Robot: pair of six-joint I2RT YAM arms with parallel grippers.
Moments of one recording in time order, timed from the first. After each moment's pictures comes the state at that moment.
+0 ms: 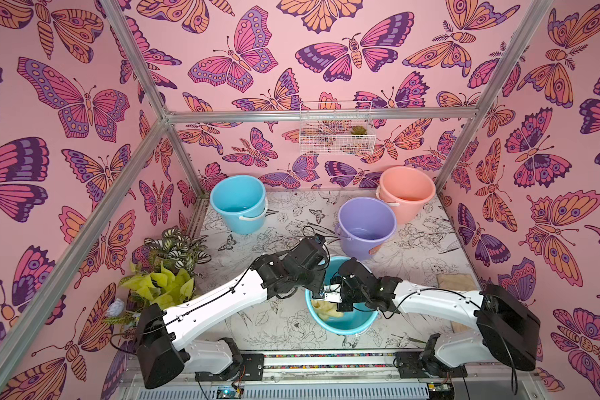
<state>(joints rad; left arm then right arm) -0.95 1.30 1.14 -0.76 -0.11 -0.41 0.96 1.41 0.71 -0.09 -0.15 -0.68</state>
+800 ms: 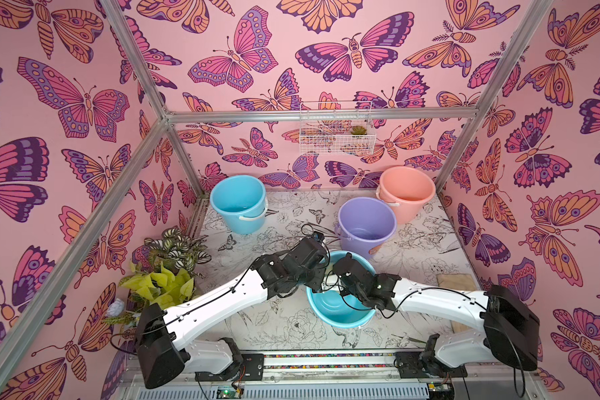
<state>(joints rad) -0.95 1.31 1.14 -0.73 -0.15 -0.42 1.00 1.41 0.83 -0.24 0.45 -1.05</state>
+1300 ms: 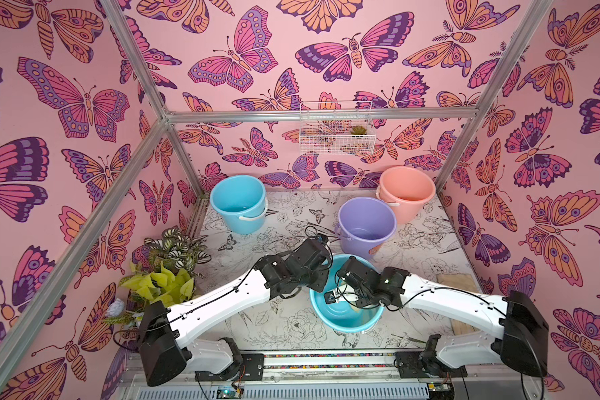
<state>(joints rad) -0.96 1.33 1.14 -0.72 -0.11 -0.43 1.00 1.31 0.92 -0.75 0.29 -0.89</state>
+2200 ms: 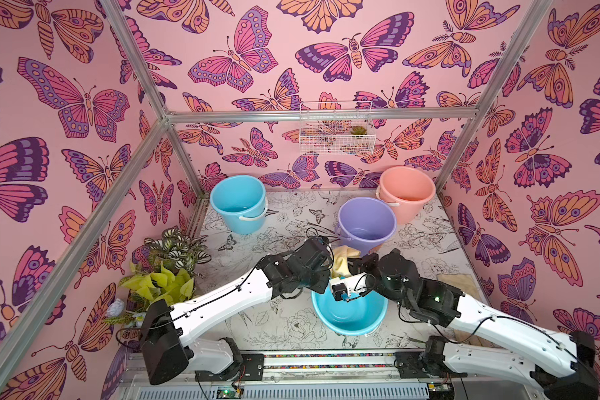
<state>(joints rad) -0.96 1.34 1.14 -0.72 -0.05 -0.46 1.02 0.99 0.85 -0.28 0.24 -1.22</state>
